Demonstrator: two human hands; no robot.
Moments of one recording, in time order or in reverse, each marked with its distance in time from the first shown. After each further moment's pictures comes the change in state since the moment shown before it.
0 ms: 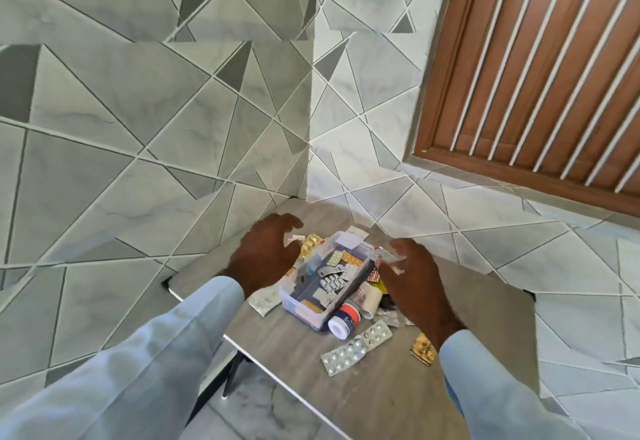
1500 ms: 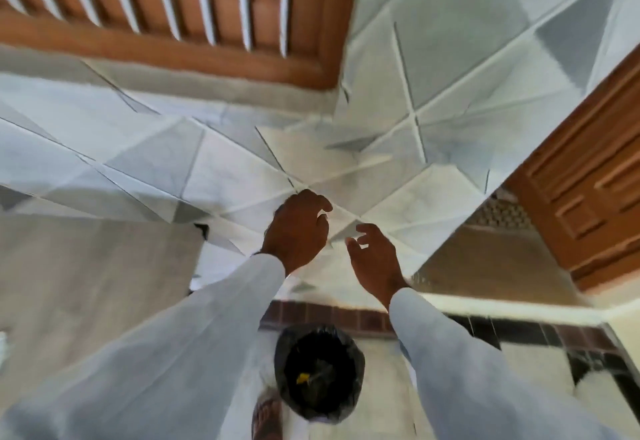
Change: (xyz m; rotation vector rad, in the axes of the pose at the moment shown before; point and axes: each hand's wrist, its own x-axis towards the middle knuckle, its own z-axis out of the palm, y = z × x) left_hand 0.078 0.546 0.638 -0.285 -0.490 0.307; right_hand 0.026 0.575 -0.419 -0.085 0.112 0.744
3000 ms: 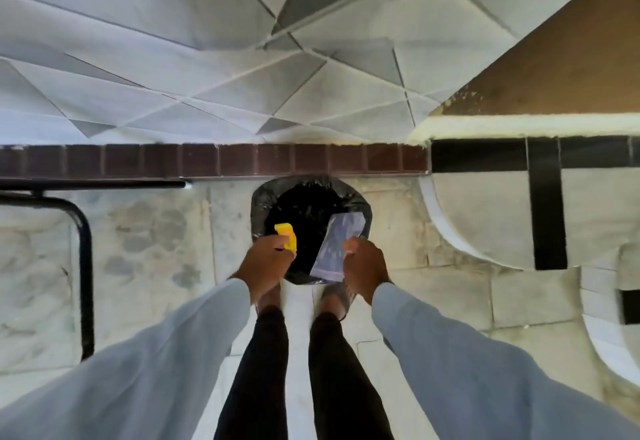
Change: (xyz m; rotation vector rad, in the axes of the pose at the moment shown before) left_hand -0.159 -0.214 0.322 -0.200 -0.678 -0.969; right_hand -0.038 0.369 0.187 -0.094 -0.468 0.696
